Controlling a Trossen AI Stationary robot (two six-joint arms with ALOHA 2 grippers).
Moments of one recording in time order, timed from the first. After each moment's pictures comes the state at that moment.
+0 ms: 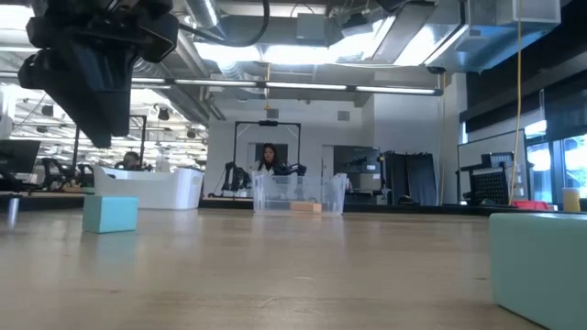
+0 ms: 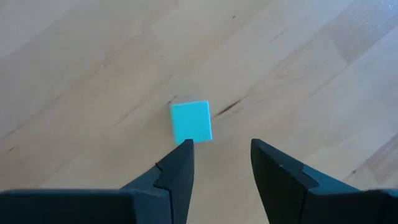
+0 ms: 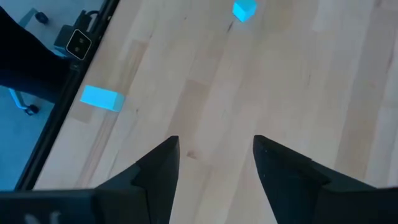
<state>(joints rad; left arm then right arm) -0.50 1.53 1.03 -0.76 -0.27 -1.43 0.16 1.52 1.57 -1.06 -0.16 -0.14</state>
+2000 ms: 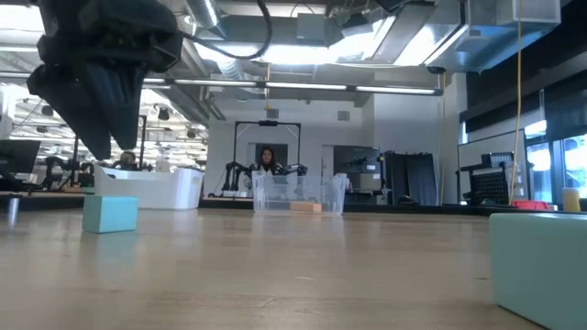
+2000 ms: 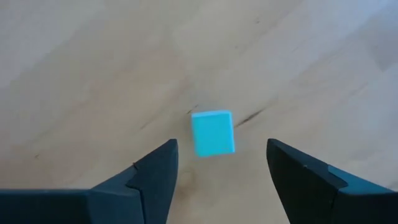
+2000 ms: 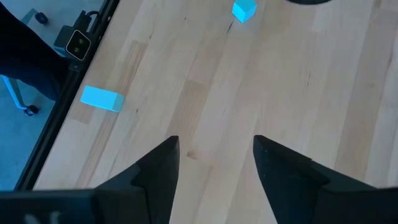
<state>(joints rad) -0.48 1.56 1.03 -0.79 -0.27 -1.41 0.16 1.52 1.57 -1.06 -0.16 -0.14</state>
